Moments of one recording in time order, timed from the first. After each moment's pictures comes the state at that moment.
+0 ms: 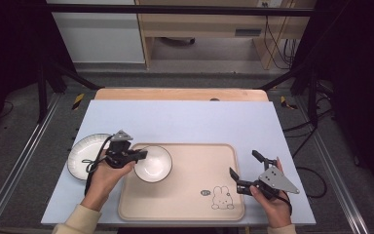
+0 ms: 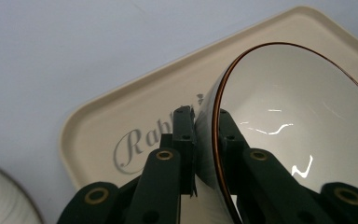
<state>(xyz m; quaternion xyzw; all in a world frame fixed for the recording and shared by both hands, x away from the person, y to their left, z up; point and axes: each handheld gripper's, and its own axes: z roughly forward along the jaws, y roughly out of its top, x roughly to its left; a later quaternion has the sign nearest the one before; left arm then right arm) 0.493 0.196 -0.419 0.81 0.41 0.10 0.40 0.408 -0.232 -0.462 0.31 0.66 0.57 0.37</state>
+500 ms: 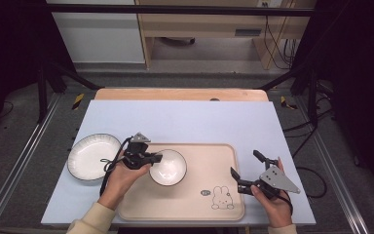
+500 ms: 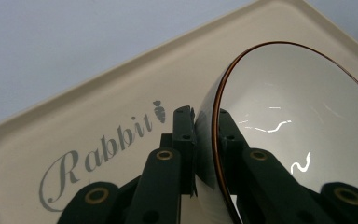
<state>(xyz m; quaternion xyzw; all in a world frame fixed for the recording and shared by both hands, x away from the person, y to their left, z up) 0.495 0.162 -0.432 0.83 0.40 0.07 0.39 0.409 -0.235 -0.463 0.31 0.66 0.57 0.37</state>
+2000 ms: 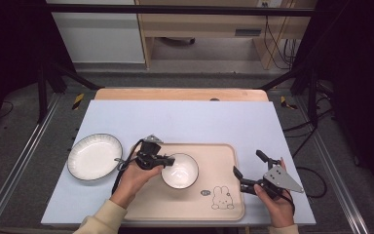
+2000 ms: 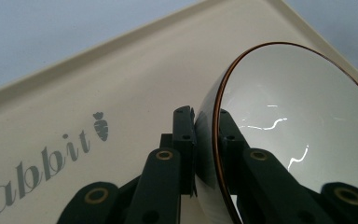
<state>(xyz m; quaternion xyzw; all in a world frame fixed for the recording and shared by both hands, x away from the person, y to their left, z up) 0.502 0.131 -0.442 0.83 0.40 0.02 0.39 0.409 -0.241 -0.462 0.33 0.65 0.58 0.37</state>
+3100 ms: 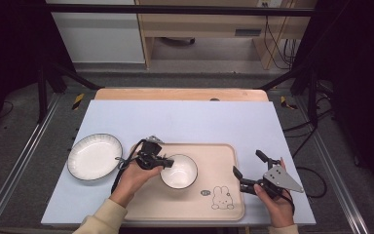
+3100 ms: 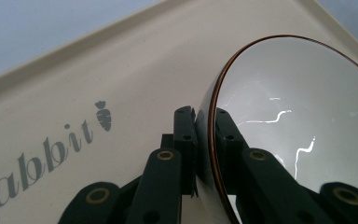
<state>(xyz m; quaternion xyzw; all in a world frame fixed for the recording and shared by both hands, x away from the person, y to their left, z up) 0.504 0.129 -0.445 0.84 0.39 0.02 0.36 0.409 -0.240 -0.461 0.33 0.65 0.58 0.36</state>
